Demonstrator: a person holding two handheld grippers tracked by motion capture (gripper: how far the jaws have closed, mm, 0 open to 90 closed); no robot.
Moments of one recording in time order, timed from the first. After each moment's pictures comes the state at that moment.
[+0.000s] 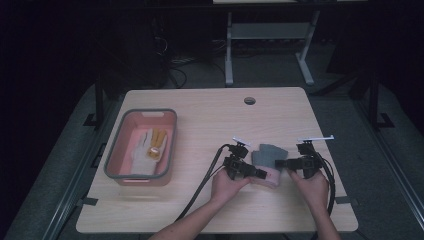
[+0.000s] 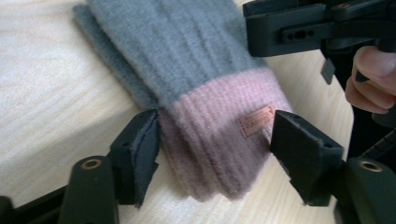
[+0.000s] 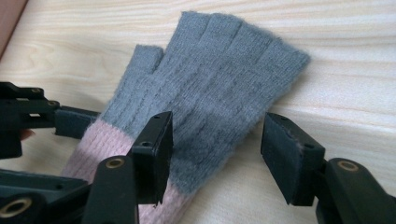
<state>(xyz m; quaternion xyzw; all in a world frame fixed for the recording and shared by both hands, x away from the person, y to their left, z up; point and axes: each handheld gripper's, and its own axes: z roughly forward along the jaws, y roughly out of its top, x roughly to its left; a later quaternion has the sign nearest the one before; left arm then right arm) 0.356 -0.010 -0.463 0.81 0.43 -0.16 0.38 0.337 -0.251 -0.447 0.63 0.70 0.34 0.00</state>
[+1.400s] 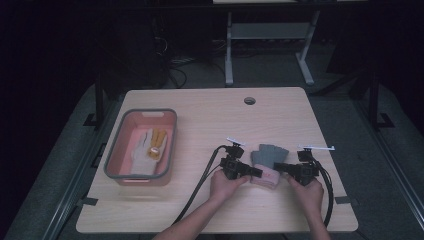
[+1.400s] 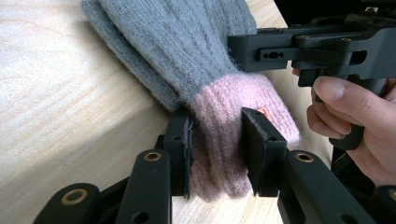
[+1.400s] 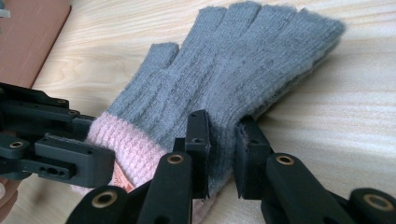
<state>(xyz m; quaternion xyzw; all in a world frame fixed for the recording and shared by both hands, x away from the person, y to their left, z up) 0.360 0.001 -0.472 0.78 0.43 -0.19 0.41 0.324 -0.249 -0.472 0.62 0.67 0.41 -0.01</state>
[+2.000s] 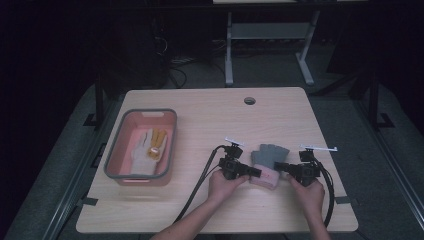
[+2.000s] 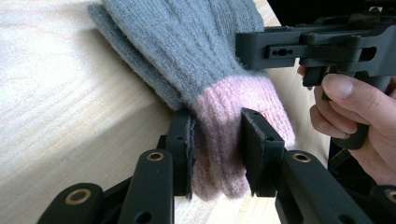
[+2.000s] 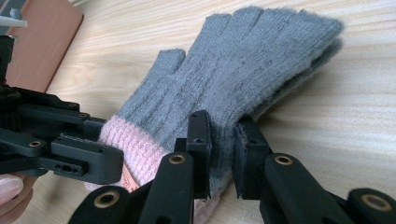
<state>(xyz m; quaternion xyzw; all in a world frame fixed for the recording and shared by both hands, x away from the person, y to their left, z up) 0.358 0.006 -0.469 0.79 0.42 -0.19 0.41 0.318 -0.249 -0.465 0.62 0.66 0.42 -0.01</state>
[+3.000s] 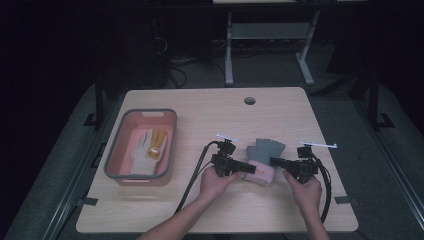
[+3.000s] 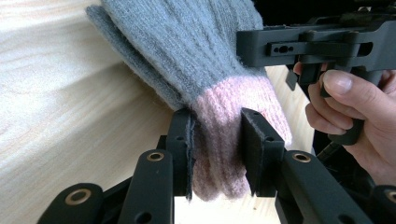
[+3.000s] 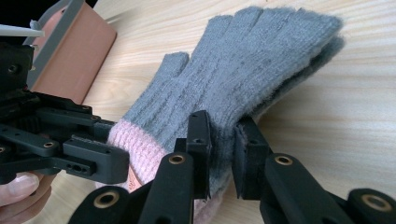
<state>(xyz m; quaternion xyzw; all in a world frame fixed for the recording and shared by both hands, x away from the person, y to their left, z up) 0.356 0.028 -0.443 0.79 0.41 -0.18 0.43 0.316 -0.236 -0.441 0.61 0.65 0.45 -0.01</state>
